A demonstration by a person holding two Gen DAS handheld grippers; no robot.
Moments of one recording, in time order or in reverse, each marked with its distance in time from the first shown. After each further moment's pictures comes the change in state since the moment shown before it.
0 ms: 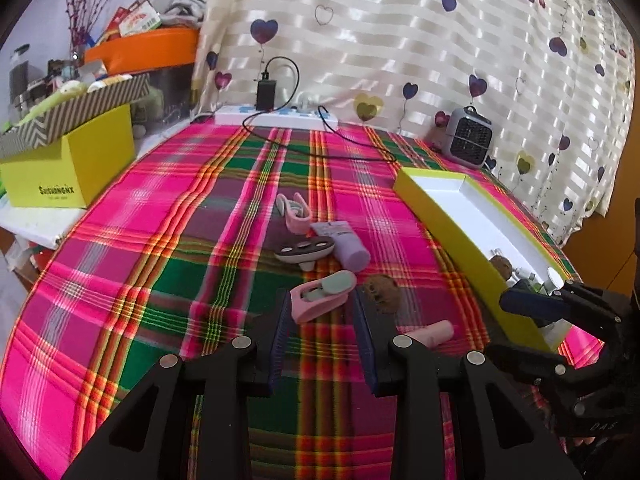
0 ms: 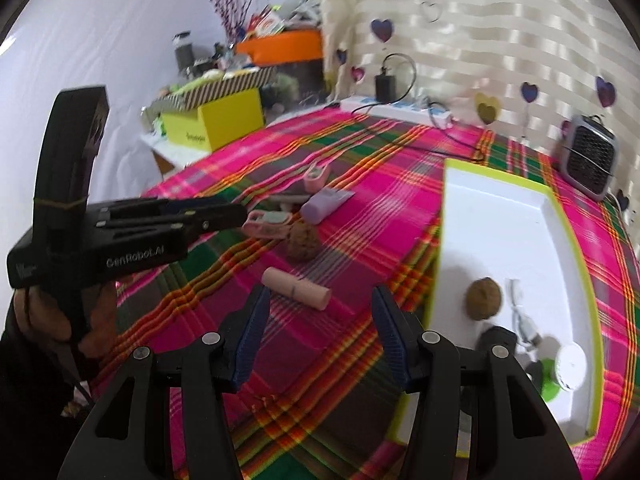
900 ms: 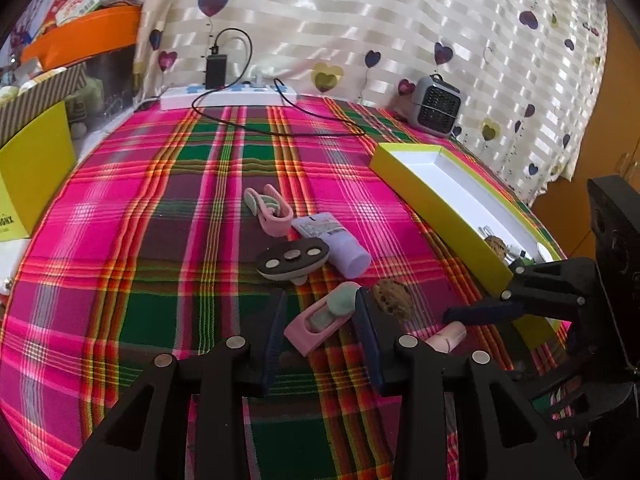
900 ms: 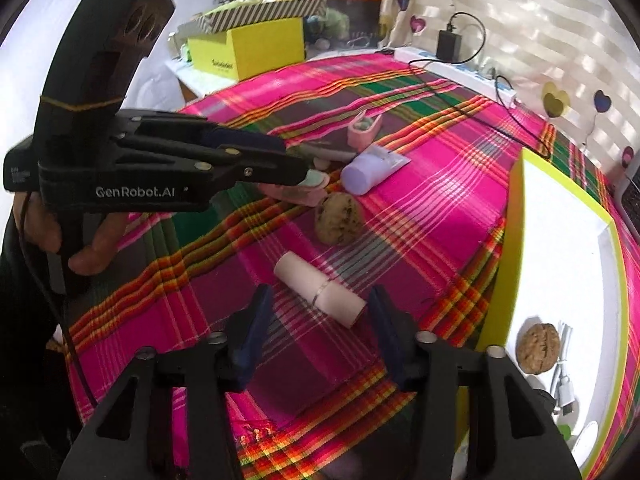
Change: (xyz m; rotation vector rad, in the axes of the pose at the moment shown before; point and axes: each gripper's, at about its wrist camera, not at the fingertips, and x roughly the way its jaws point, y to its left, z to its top) left arm 0.037 0.015 0.021 0.113 0.114 -0.173; right arm 0.055 0.016 0.013 -0.170 0.225 0.070
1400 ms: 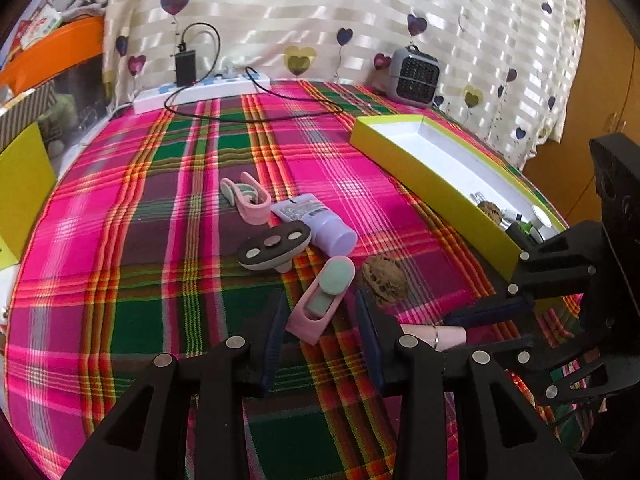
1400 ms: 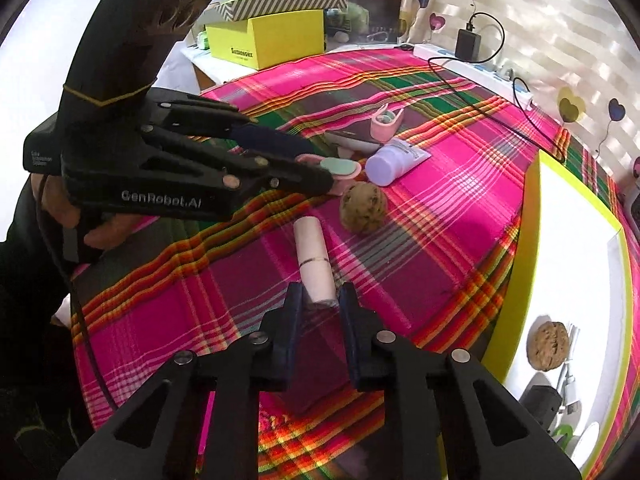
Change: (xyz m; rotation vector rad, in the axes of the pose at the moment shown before) left arm 0.011 -0.008 -0.001 0.109 0.070 -0.026; right arm -0.001 0.009 -0.002 -0.036 0.019 0.031
